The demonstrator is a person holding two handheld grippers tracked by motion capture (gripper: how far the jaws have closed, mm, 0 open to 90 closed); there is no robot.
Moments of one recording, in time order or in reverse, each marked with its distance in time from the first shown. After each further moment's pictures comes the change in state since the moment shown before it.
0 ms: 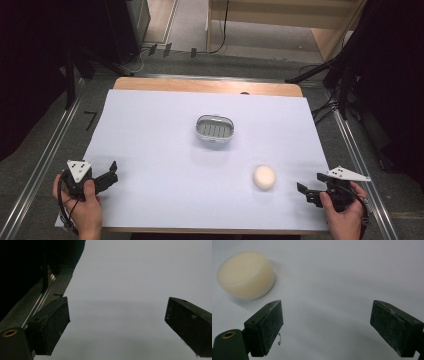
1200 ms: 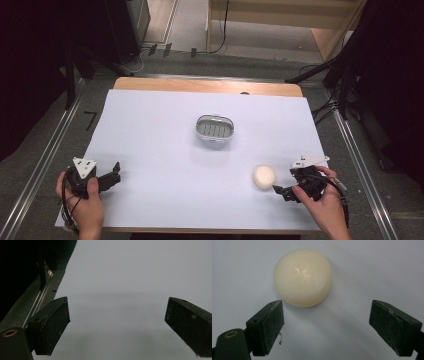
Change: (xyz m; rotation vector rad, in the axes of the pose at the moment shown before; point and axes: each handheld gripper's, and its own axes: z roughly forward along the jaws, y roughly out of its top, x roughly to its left) left arm -0.004 0.002 0.006 0.057 -0.009 0.045; right arm 0.058 0.049 0.028 0.234 0.128 -0.238
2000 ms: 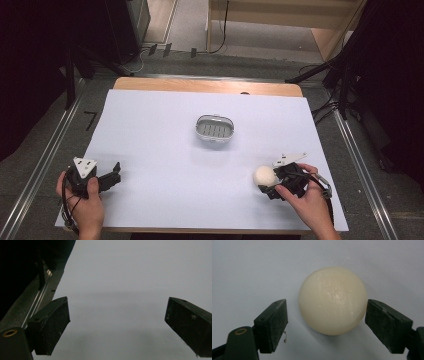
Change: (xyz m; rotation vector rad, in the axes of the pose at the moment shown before) left arm 0.000 0.000 0.000 0.003 -0.007 0.001; right arm 0.025 0.024 0.024 0.041 0.031 -0.053
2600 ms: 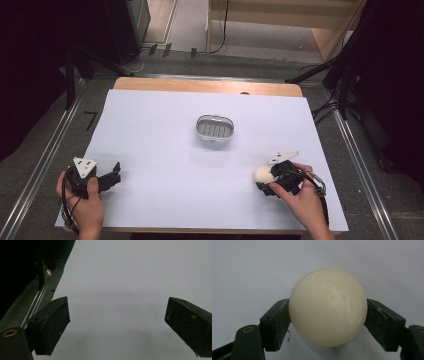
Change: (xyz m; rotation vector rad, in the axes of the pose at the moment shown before) left arm 0.000 0.000 0.000 0.003 -0.006 0.000; right arm 0.001 0.006 0.014 0.035 -0.043 0.026
